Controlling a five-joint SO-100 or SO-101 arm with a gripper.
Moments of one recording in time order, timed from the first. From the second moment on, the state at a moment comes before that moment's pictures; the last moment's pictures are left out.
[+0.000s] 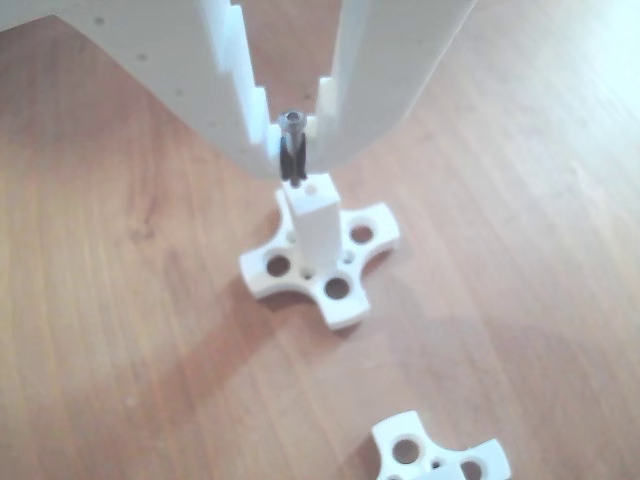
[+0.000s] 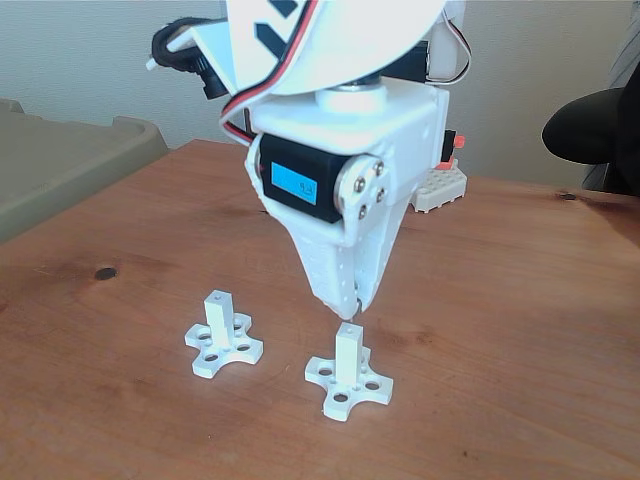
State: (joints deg) arm -9.3 79.0 82.8 82.4 21.4
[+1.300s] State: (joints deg) arm -9.9 79.0 84.2 79.5 21.4
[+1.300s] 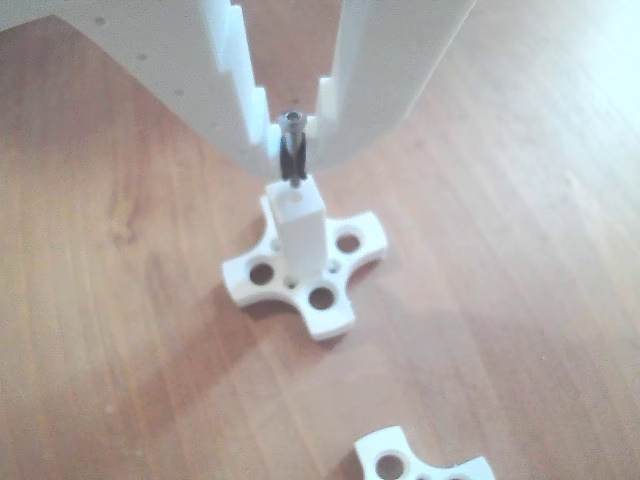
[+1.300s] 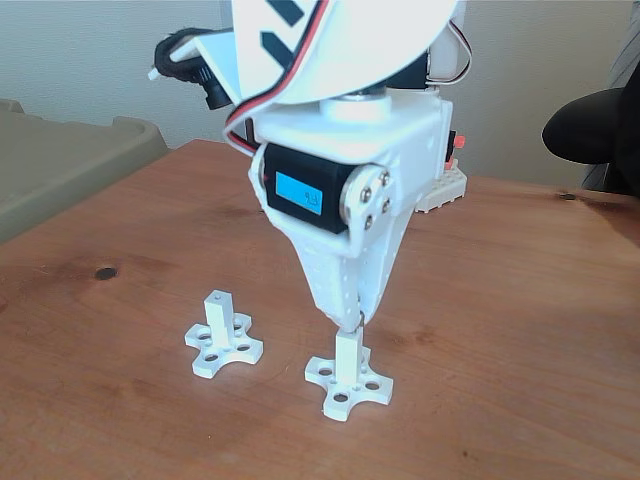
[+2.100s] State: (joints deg) arm -9.1 79.0 84.6 79.5 21.4
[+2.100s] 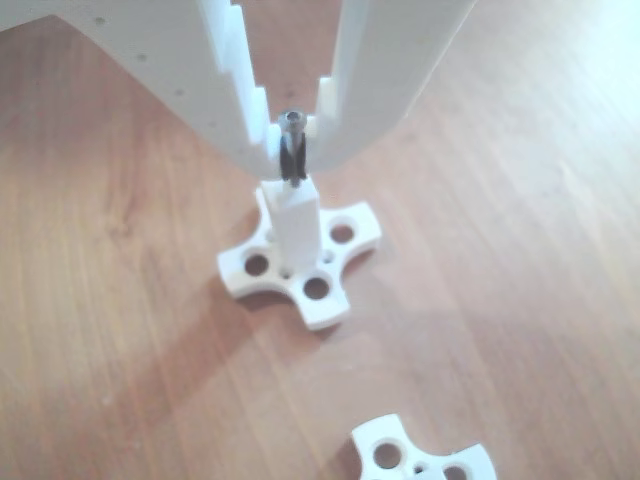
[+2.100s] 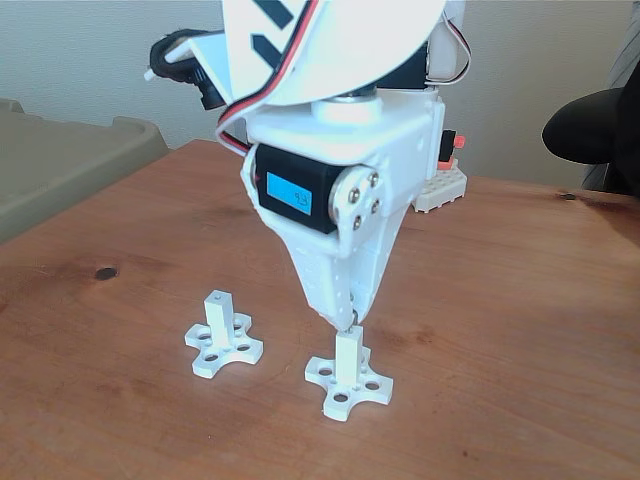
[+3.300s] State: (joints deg) arm -9.5 79.0 84.7 78.7 21.4
